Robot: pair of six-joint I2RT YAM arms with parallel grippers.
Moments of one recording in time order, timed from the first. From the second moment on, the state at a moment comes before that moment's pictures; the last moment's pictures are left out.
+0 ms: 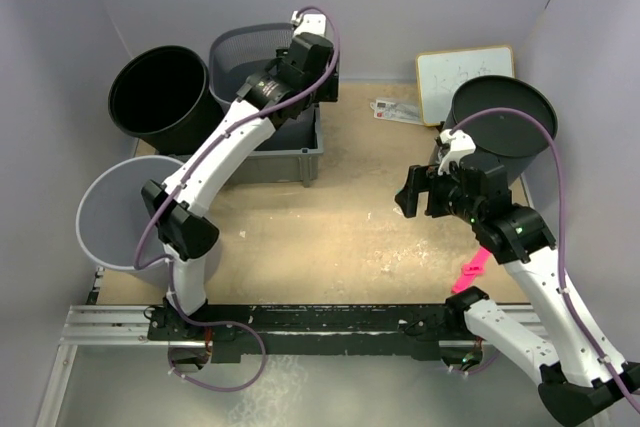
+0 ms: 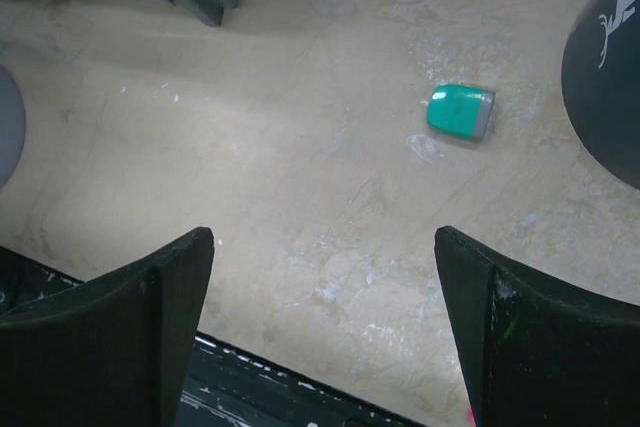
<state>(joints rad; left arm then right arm) -0.69 1.93 2.22 -0.82 -0.49 -0.36 0.41 0.80 1.02 -0.81 -0.02 0.26</state>
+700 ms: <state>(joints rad) -0.72 1.41 1.92 -1.18 -0.92 -0.55 0.41 0.91 0.99 -0.74 -0.04 0.27</state>
